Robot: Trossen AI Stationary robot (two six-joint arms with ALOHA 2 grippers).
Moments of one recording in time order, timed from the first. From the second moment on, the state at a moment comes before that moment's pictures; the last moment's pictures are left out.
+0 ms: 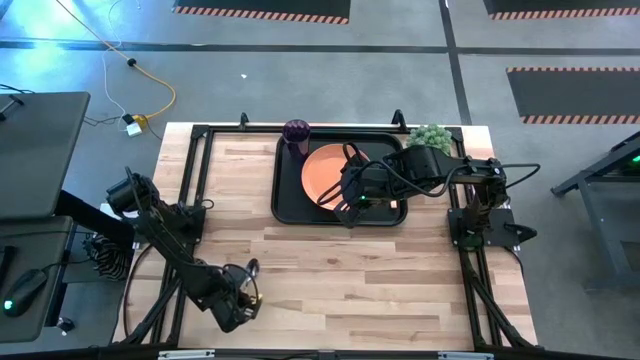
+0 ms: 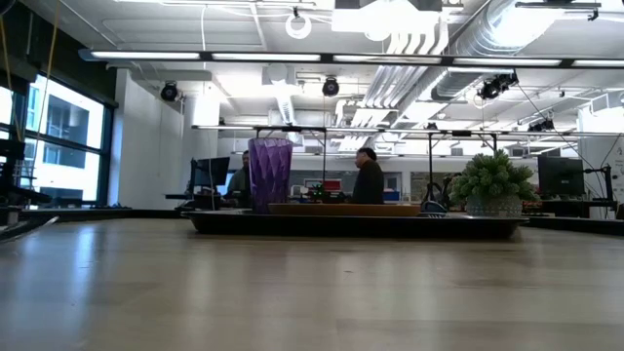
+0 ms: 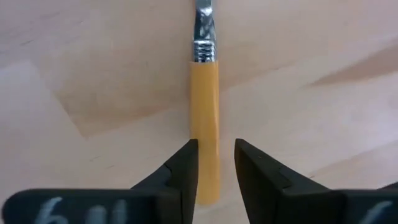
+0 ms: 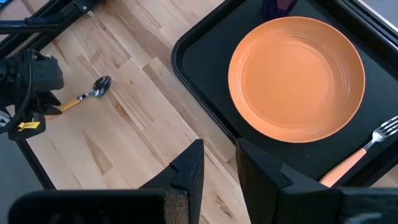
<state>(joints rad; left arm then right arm) -0.88 1.67 0.91 -0.58 -0.04 -2.13 0.17 1.87 2.33 -1.55 0.29 0.83</state>
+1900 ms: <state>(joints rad) -0.84 1.66 0.92 -0.67 -0.11 -1.99 0.17 1.87 2.33 -1.54 0.27 0.84</state>
